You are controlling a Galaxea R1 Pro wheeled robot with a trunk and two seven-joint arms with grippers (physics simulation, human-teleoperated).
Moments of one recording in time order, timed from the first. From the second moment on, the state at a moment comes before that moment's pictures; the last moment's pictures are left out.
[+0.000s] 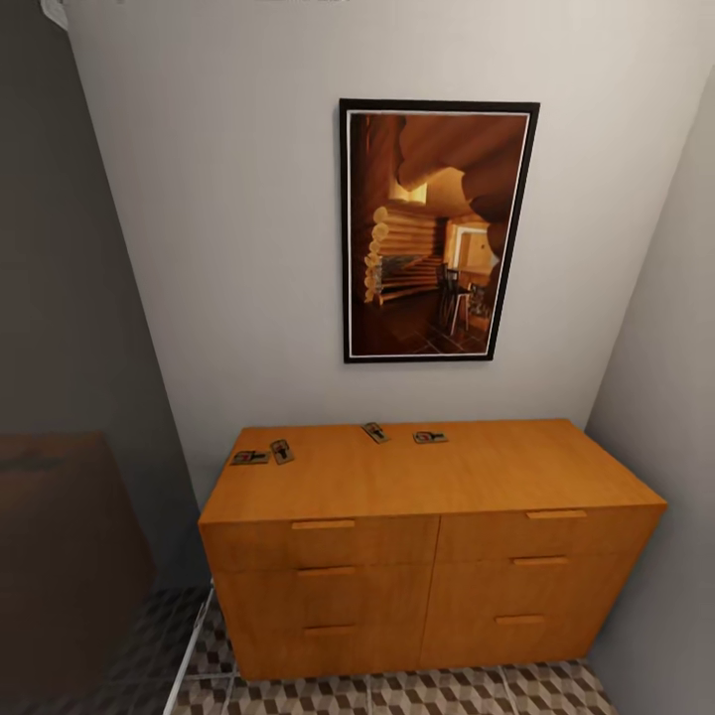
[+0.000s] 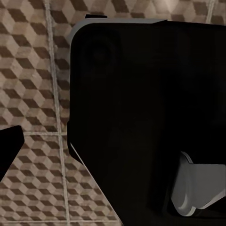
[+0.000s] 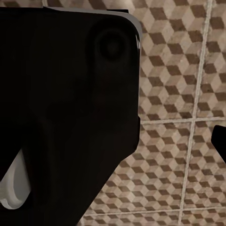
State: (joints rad) left arm 0.00 -0.02 0.01 -0.04 0.06 -0.05 -0.01; right arm 0.00 -0.01 0.00 0.00 0.00 -0.07 -0.01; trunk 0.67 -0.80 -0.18
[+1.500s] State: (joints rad) left arm 0.00 -0.02 0.01 -0.04 0.14 -0.05 -0.01; right arm 0.00 -0.01 0.00 0.00 0.01 -0.08 -0.01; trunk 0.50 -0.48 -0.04
